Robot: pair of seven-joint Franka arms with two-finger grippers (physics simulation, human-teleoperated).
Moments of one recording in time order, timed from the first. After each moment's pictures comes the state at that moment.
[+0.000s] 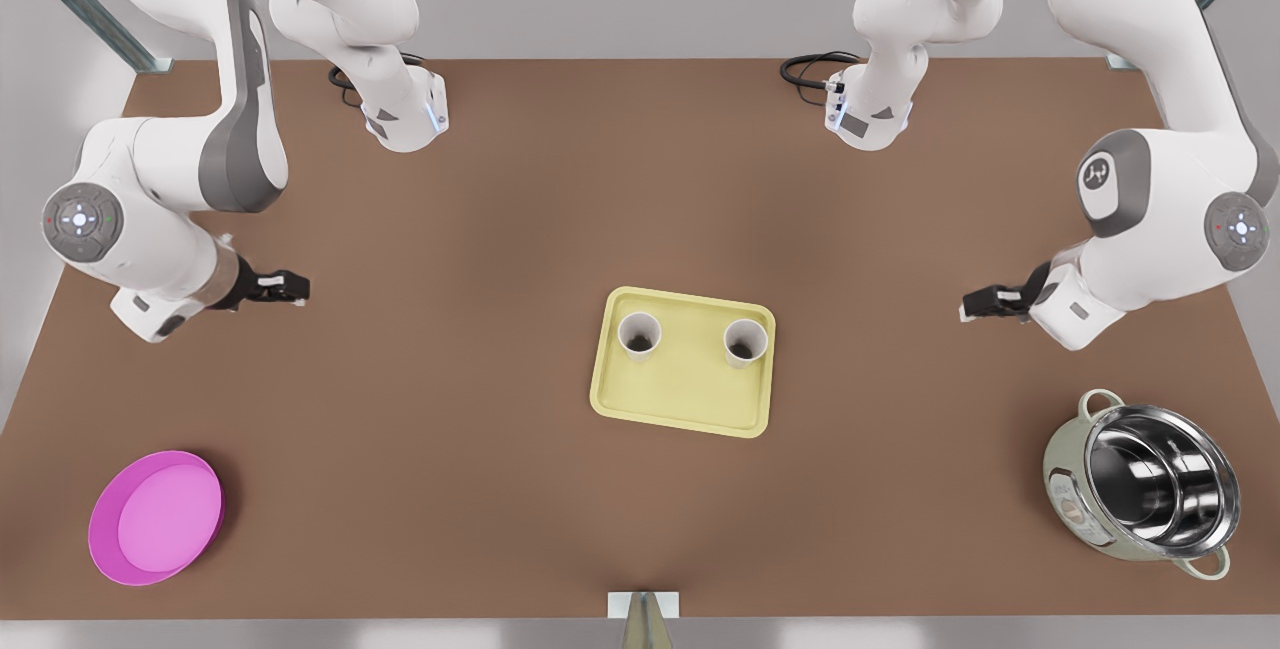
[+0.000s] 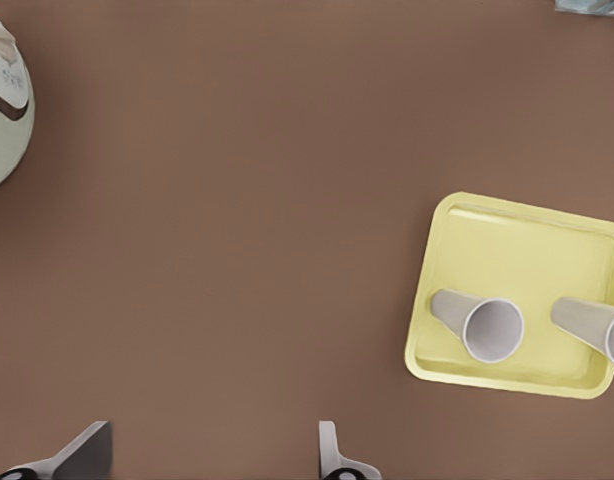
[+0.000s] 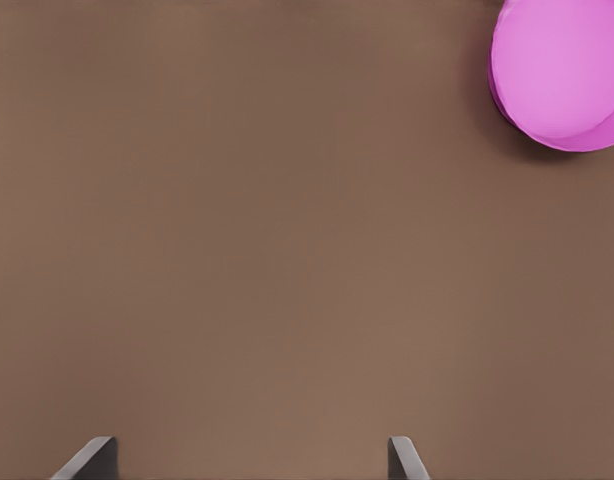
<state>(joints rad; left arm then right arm) 0.00 0.21 0.00 -1.54 -0.14 1.66 0.01 -0.02 0.18 0.07 -1.57 -0.07 1.61 -0.04</state>
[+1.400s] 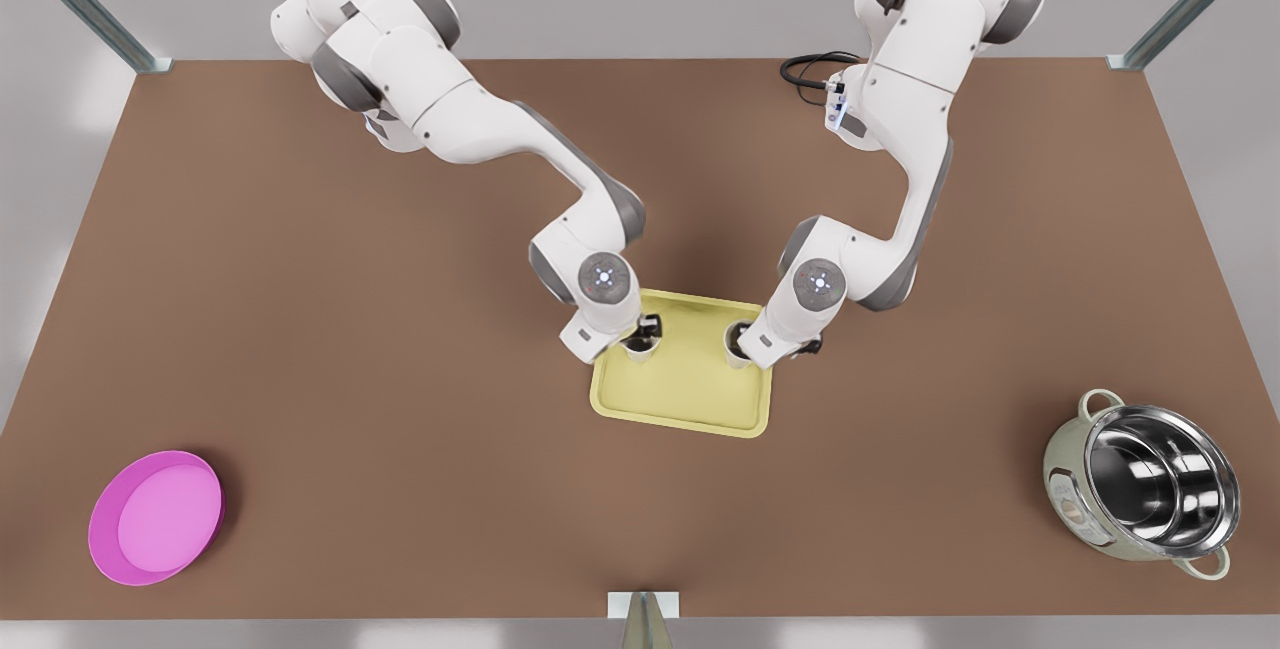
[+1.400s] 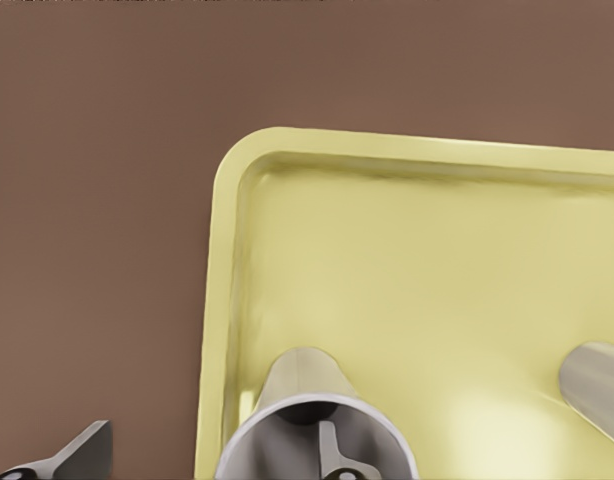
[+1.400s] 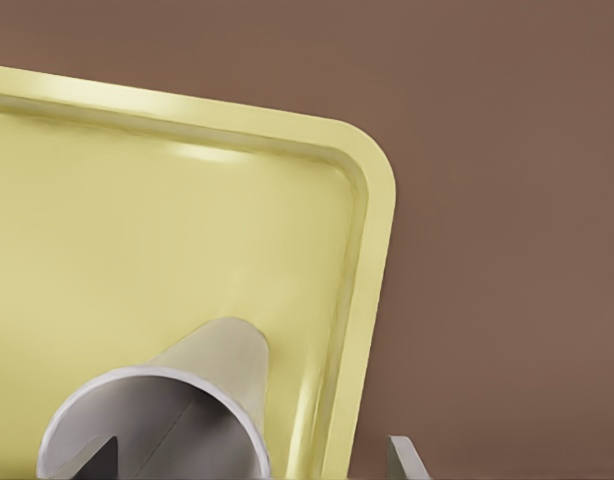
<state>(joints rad) -0.43 0.50 -0.04 -1.86 -0.02 2.35 -0.37 0.58 0.81 0.19 -1.29 -0.07 2.05 0.75</state>
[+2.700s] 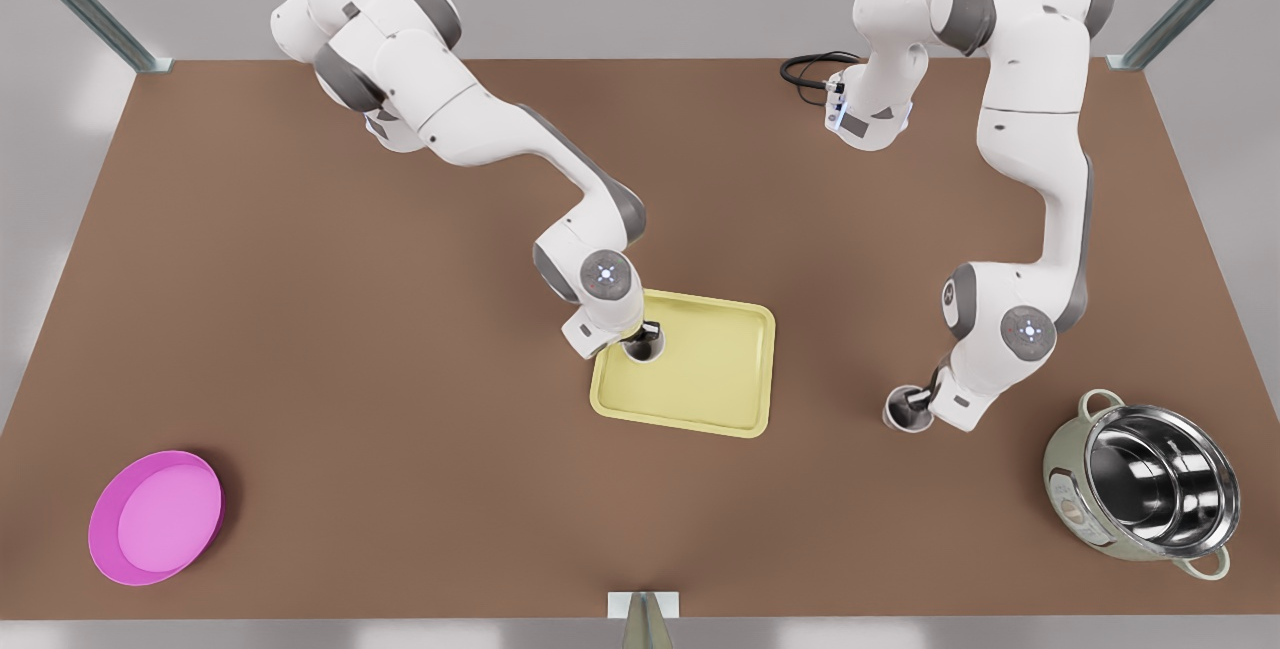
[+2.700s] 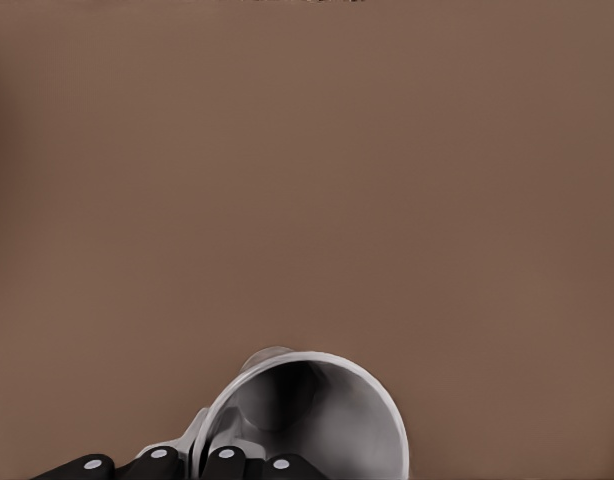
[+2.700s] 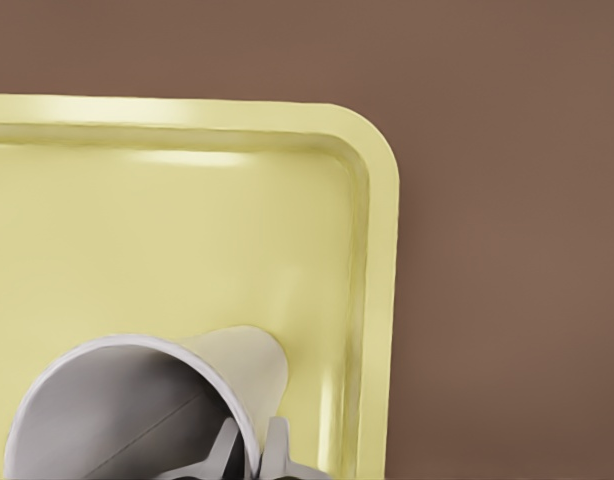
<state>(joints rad) -0.07 0.54 0.04 -1.80 -0.01 2.43 -0.20 0.59 0.82 0.19 -1.33 -0.08 2.12 0.87</state>
